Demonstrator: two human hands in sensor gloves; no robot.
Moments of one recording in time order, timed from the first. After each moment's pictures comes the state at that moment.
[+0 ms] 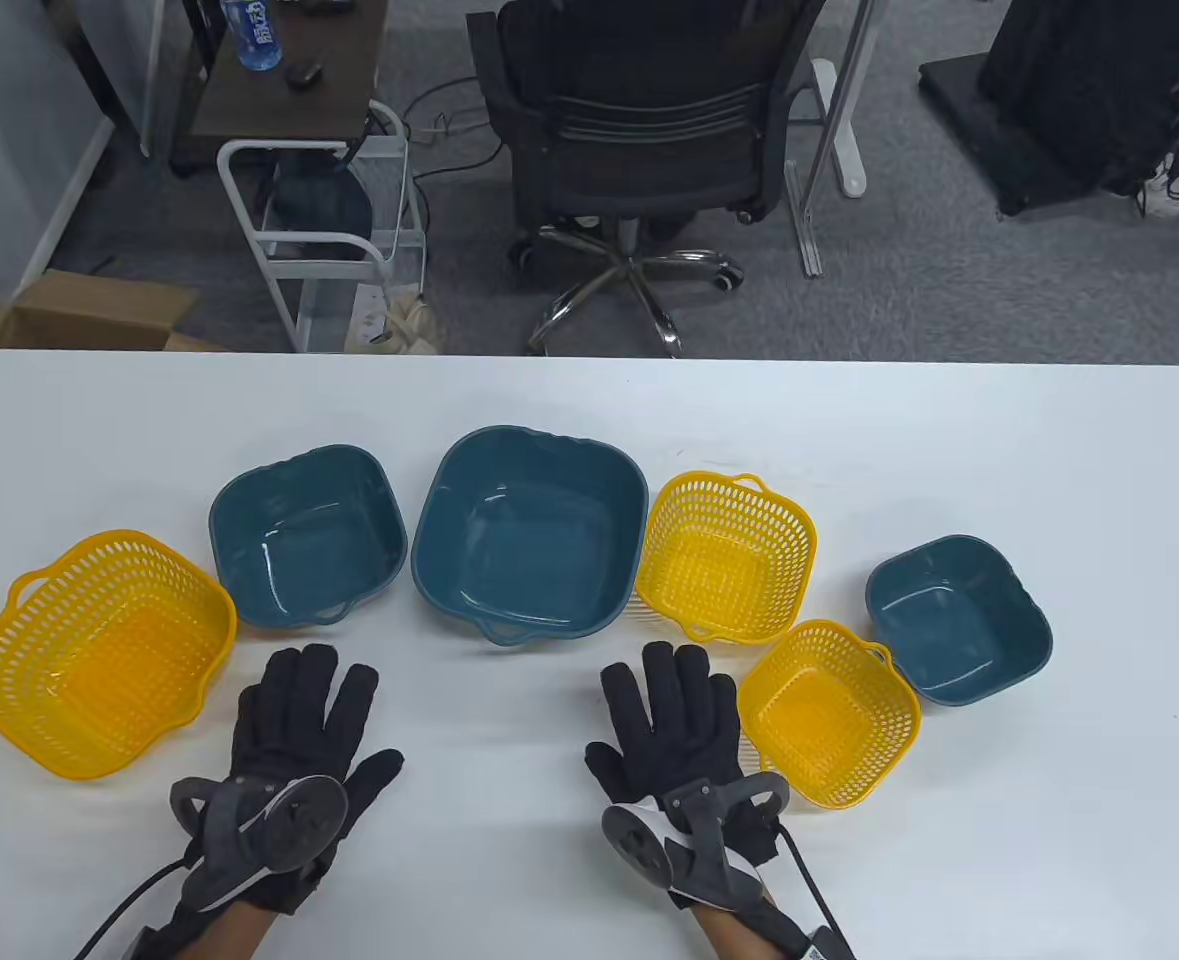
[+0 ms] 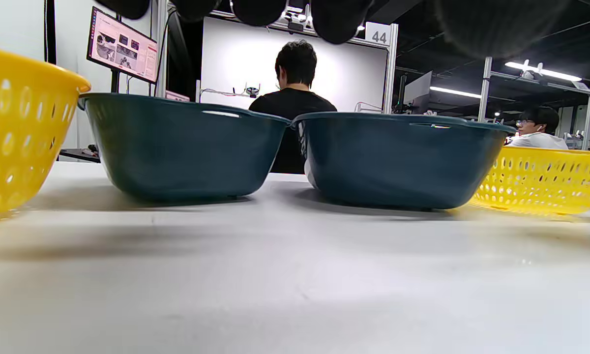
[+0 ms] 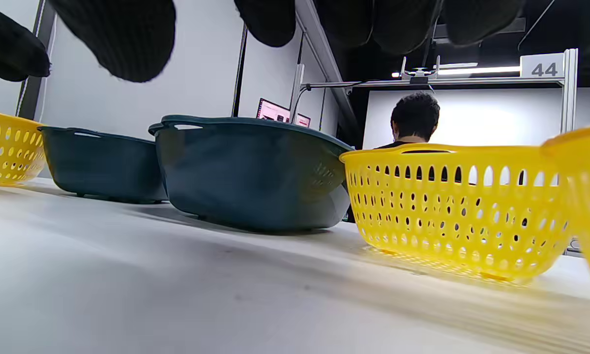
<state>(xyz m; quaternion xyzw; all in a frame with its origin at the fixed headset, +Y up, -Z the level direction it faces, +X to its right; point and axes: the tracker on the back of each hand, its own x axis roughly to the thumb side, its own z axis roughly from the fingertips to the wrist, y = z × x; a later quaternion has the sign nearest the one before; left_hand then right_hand) -0.257 -0.732 -0.145 0.07 -0.10 0.04 0.99 0.053 -0.739 -0.150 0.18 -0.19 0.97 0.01</state>
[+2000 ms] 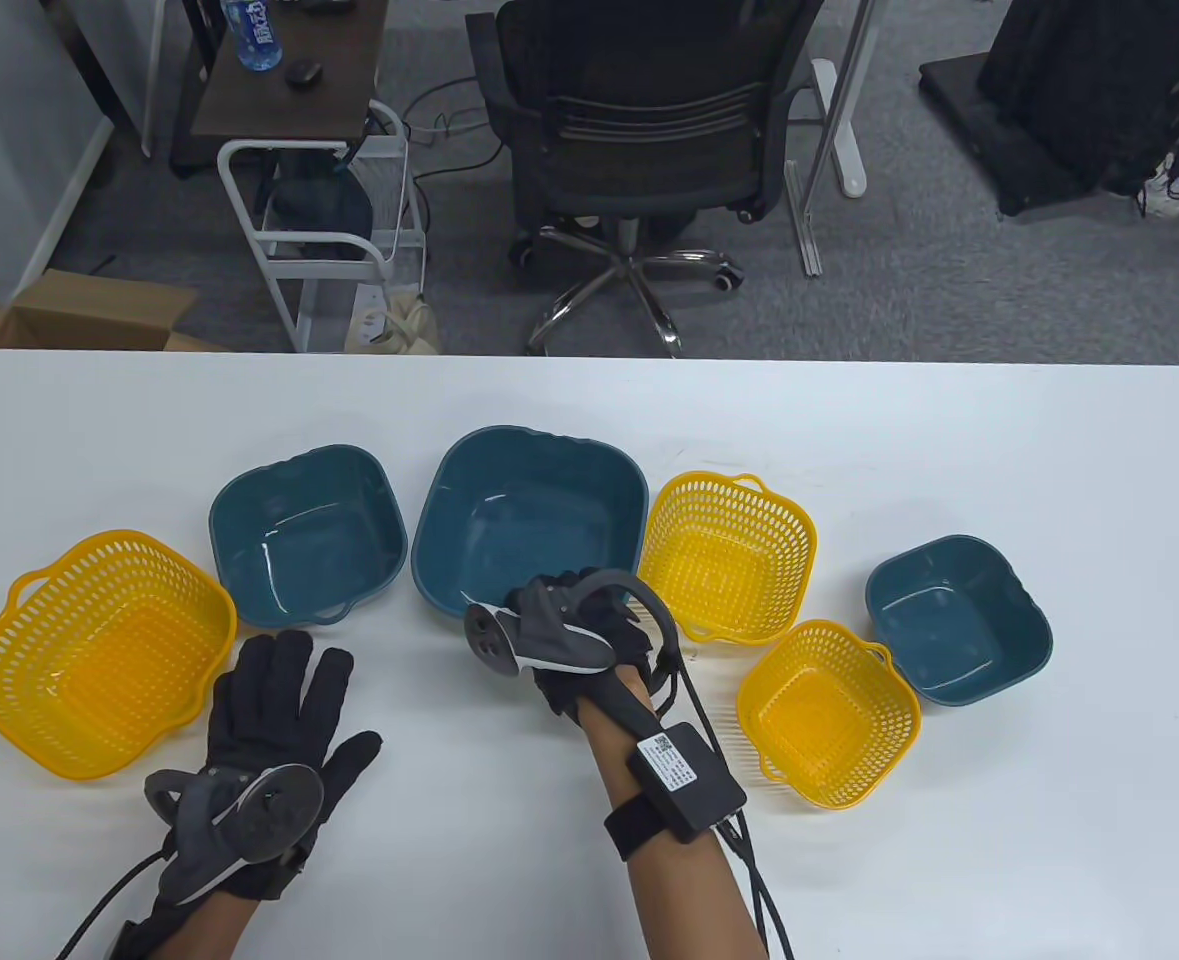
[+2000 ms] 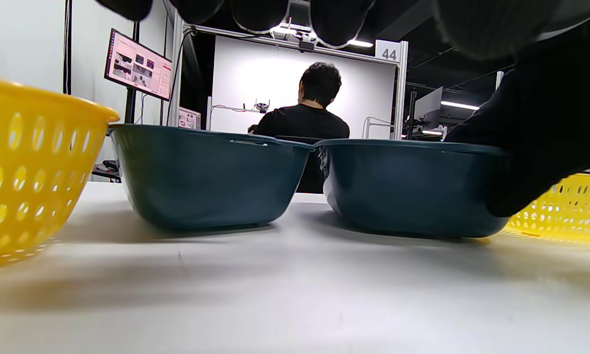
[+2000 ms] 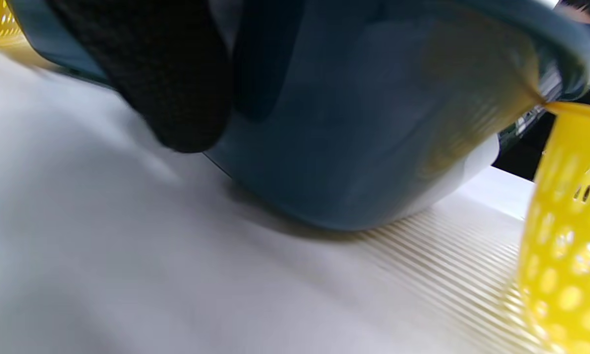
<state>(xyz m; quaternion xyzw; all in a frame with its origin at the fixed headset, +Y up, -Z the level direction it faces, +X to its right) -0.271 -0.719 -0.151 0.10 -0.09 0.04 0.99 -0.055 -0.728 -0.290 0.27 0.03 0.96 -0.10</state>
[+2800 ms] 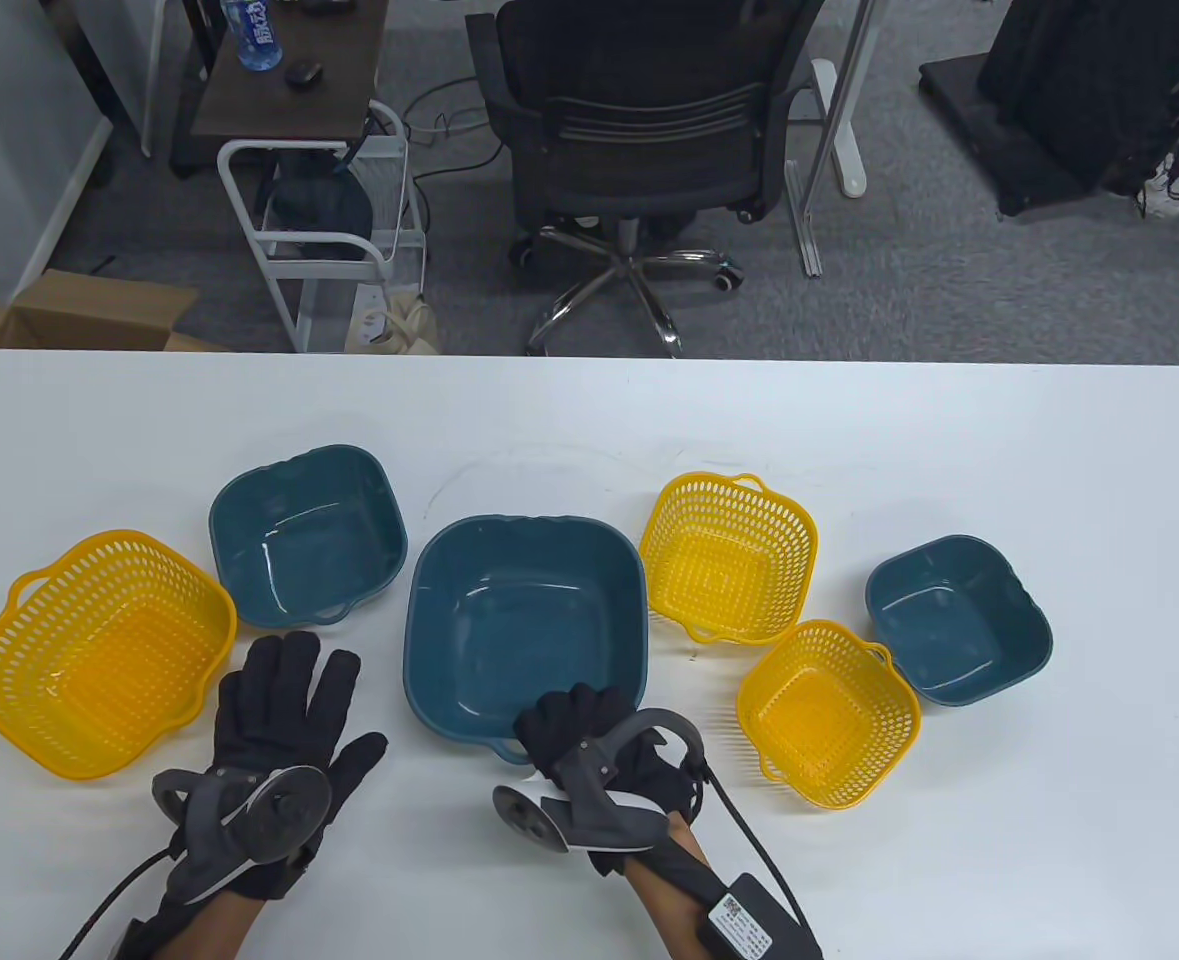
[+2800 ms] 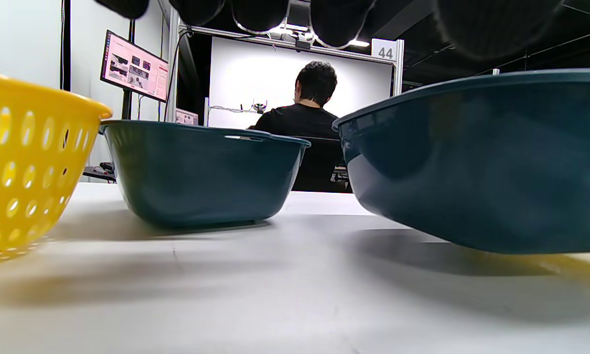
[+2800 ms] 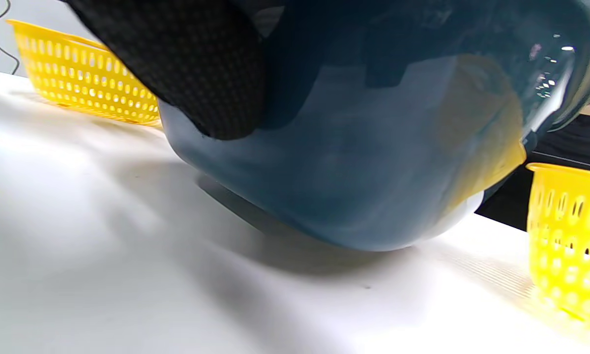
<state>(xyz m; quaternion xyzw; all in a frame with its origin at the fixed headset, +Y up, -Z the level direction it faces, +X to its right) -0.268 -0.724 -0.151 0.10 -0.09 0.03 0.99 -0.029 -0.733 -0.164 0.34 -0.08 0.93 -0.08</state>
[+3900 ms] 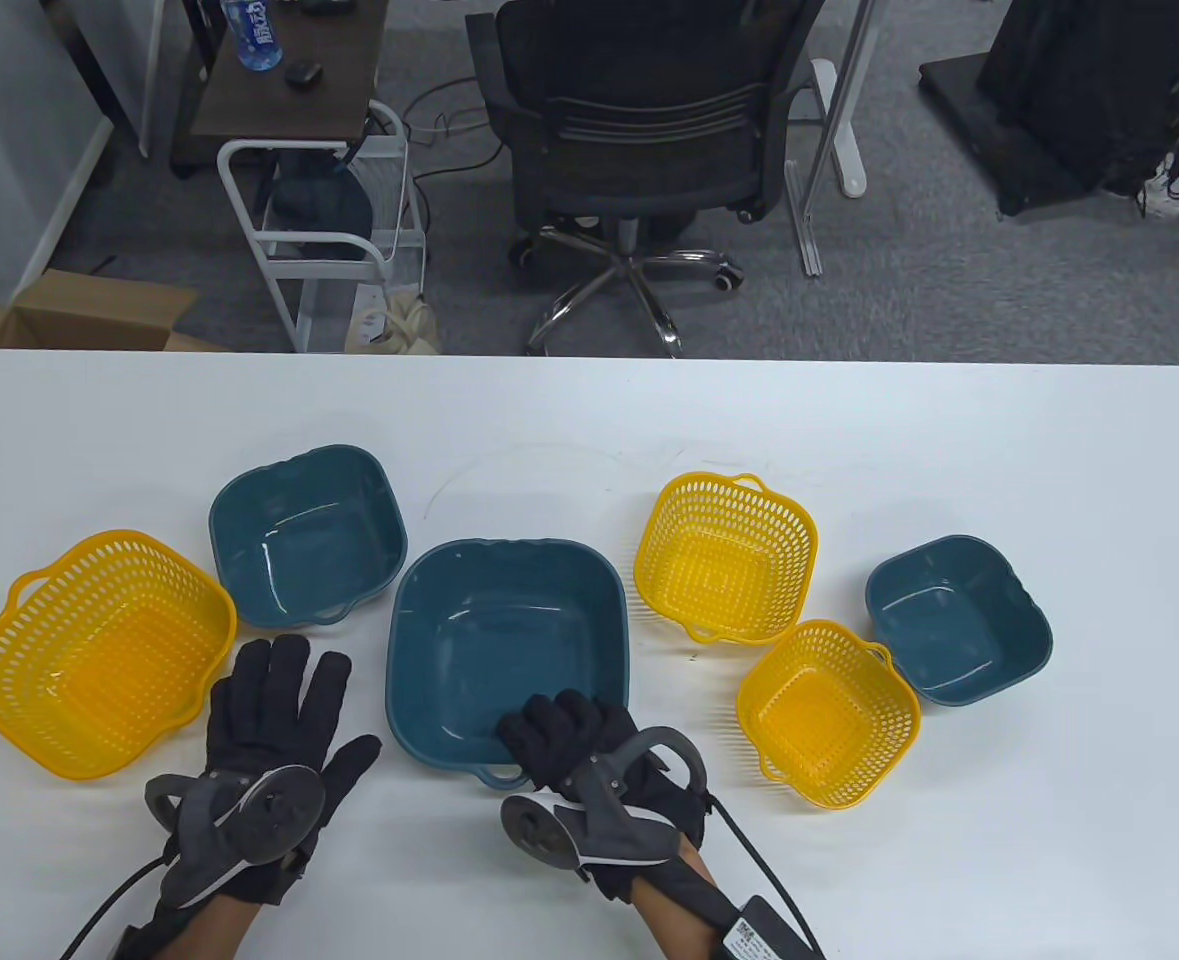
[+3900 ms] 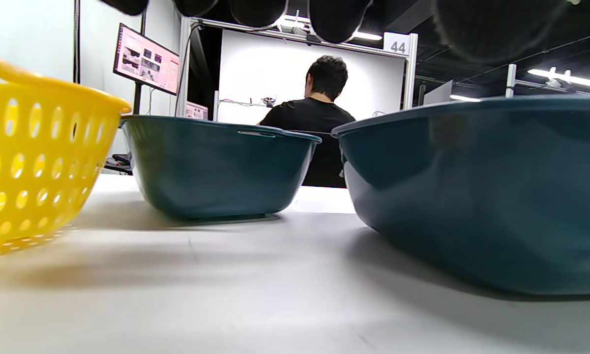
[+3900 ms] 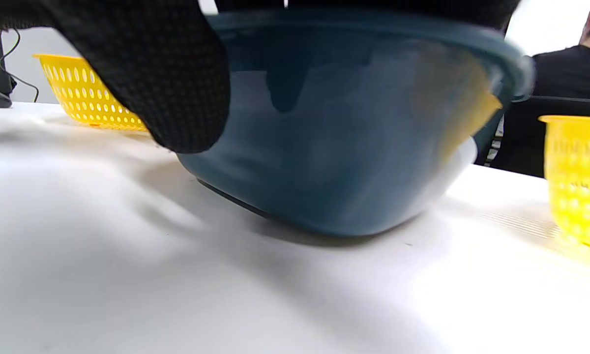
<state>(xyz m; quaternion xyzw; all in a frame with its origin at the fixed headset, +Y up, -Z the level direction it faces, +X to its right) -0.276 -0.723 -0.149 0.09 -0.07 0.04 0.99 -0.010 -0.726 -0.159 0.34 -0.02 0.94 -0.01</state>
